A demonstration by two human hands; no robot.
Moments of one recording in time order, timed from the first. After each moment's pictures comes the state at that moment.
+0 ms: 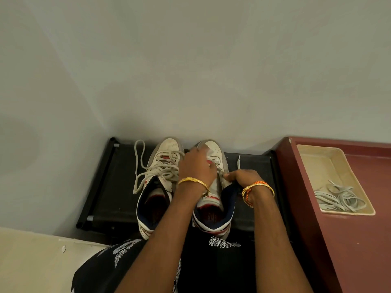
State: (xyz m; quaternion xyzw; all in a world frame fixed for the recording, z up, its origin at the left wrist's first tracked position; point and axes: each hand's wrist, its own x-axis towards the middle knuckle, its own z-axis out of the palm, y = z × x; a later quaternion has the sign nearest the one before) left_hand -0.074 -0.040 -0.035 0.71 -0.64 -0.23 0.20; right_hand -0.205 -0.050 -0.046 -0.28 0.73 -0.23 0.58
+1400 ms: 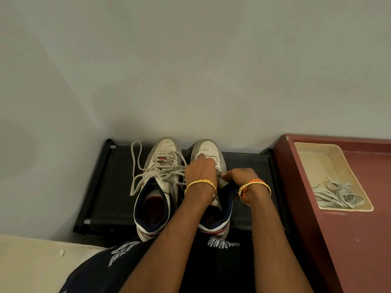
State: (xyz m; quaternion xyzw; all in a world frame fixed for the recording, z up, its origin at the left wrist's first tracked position) left_hand -0.095 -0.046 -0.047 0.70 -0.70 -0.13 0.02; right_hand -0.202 -0.051 -0.046 -0.31 0.73 -0.22 0.57
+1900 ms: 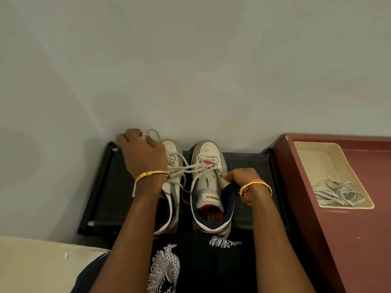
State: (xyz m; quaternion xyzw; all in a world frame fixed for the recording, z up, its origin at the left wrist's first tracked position) left_hand -0.010 -0.039 0.001 0.80 -0.39 -0.07 0.45; right_hand -0.205 -0.051 -0.050 -0.30 0.74 -0.23 0.56
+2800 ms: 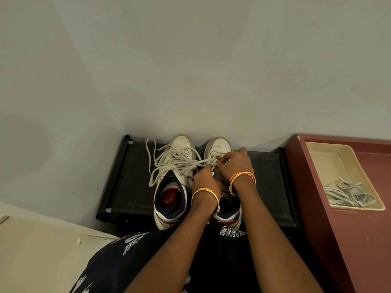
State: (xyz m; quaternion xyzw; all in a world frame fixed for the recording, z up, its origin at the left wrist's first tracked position) left_hand -0.079 0.001 -0.053 0.76 -0.50 -0.34 0.25; right_hand -0.157 -0.060 -0.062 -0.63 0.73 -0.12 0.23
